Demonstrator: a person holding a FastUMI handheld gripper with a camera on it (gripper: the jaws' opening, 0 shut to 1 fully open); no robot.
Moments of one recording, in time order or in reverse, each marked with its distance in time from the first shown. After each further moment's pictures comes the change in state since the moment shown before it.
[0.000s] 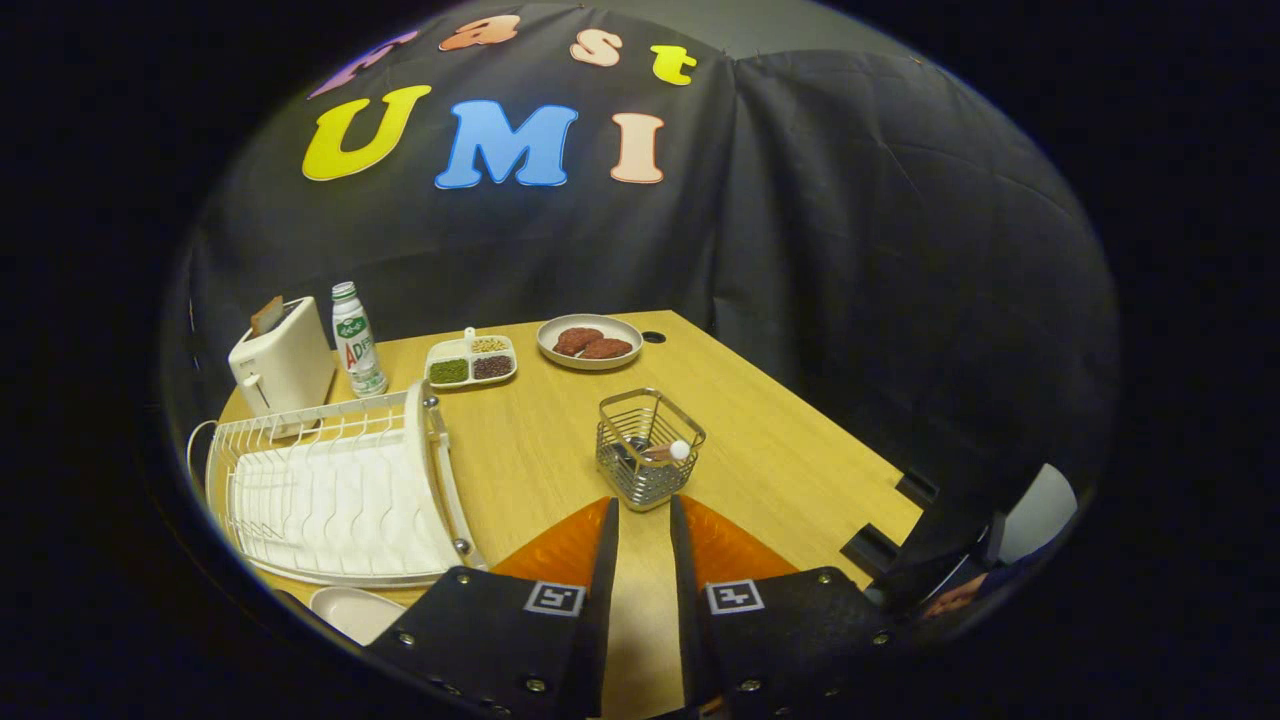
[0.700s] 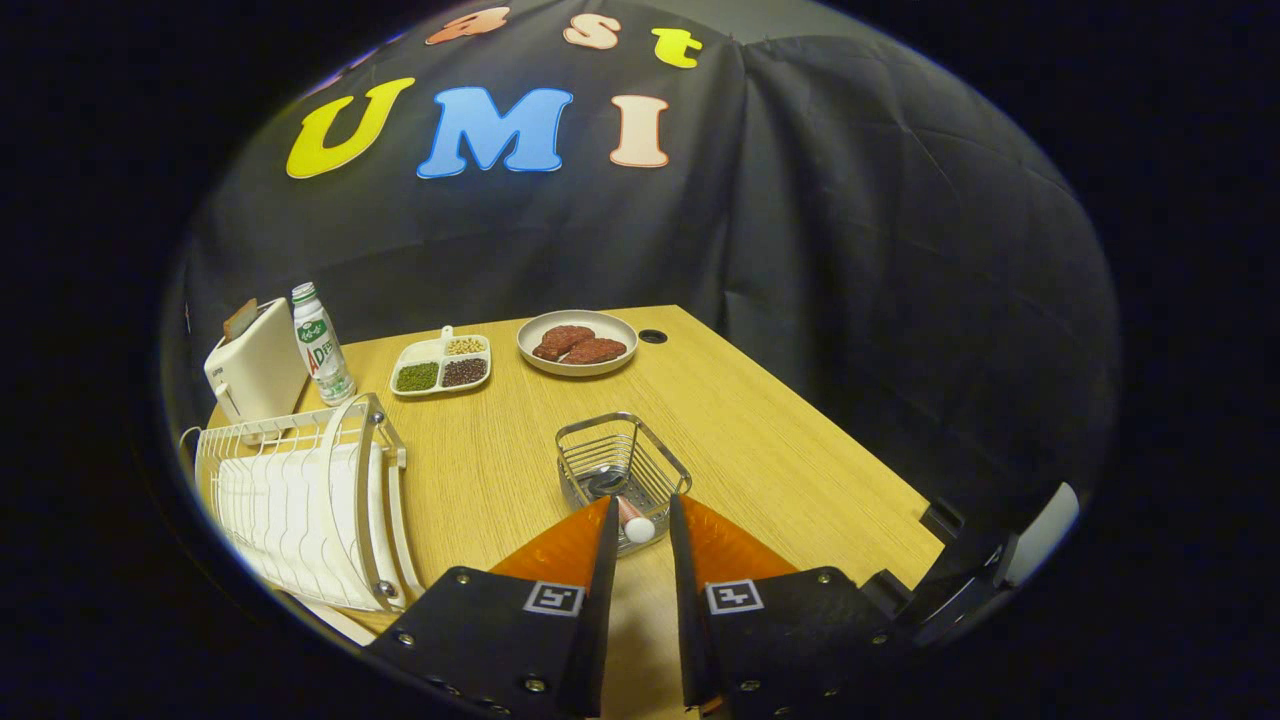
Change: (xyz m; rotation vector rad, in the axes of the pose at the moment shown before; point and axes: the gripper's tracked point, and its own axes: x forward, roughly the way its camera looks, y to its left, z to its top) arm 0.072 -0.012 0.009 -0.015 0.036 0.077
